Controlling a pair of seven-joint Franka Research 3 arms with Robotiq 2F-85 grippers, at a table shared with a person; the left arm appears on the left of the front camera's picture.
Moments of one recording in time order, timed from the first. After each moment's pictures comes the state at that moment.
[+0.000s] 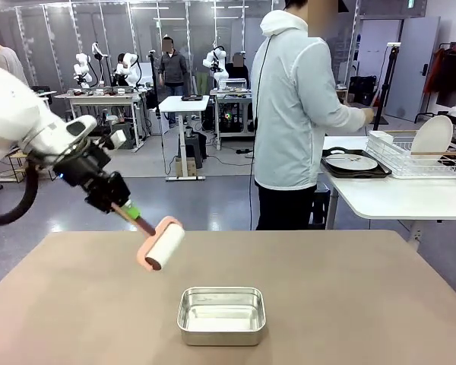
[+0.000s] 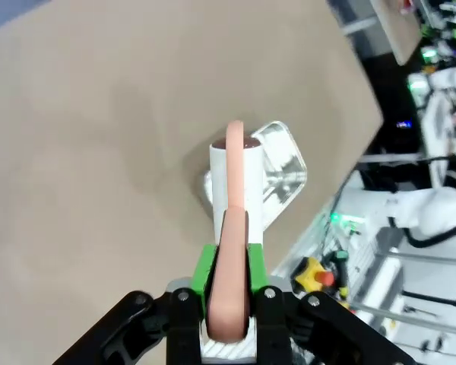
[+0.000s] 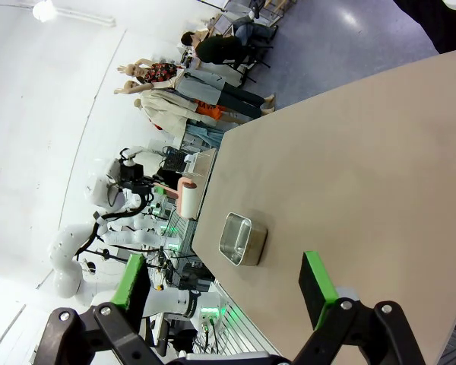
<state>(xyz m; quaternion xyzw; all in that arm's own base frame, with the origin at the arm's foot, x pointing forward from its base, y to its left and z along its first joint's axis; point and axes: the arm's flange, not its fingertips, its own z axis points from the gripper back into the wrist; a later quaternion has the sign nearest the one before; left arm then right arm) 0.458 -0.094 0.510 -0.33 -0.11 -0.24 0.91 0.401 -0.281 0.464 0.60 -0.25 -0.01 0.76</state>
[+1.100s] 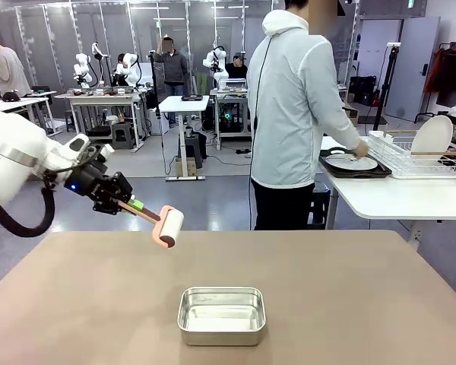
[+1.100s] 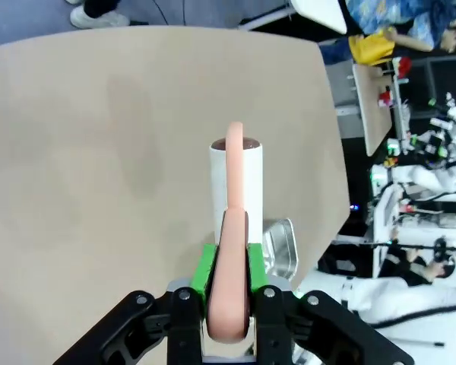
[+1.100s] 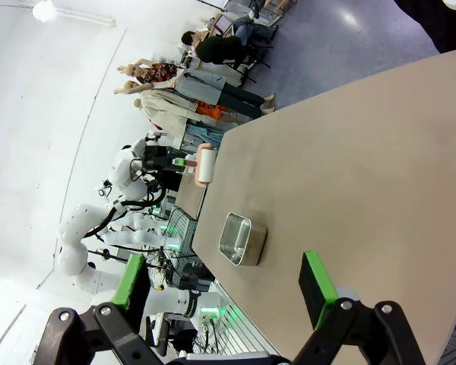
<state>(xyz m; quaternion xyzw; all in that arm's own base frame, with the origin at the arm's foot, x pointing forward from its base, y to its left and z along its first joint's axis) 0.558 -0.050 0.443 -0.42 -0.12 -0.09 0.89 0.401 -0.280 0.463 0.60 -0.25 -0.01 0.76</state>
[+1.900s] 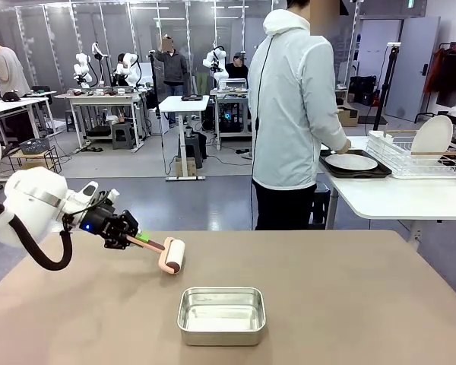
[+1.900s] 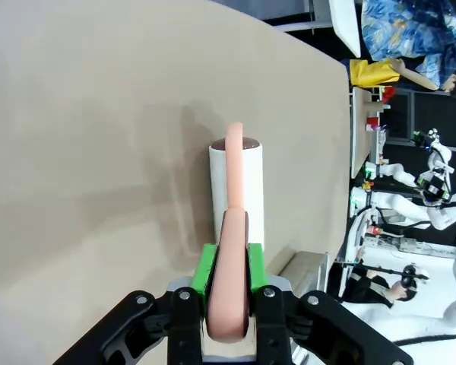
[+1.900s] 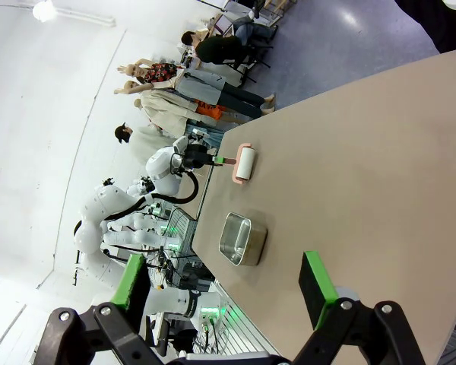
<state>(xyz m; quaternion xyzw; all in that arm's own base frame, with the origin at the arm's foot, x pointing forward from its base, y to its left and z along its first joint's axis) 0.606 -0.026 0.300 -0.47 -0.08 -0.02 0.88 0.401 -0.280 0.463 0.60 -0.25 -0.01 0.76</state>
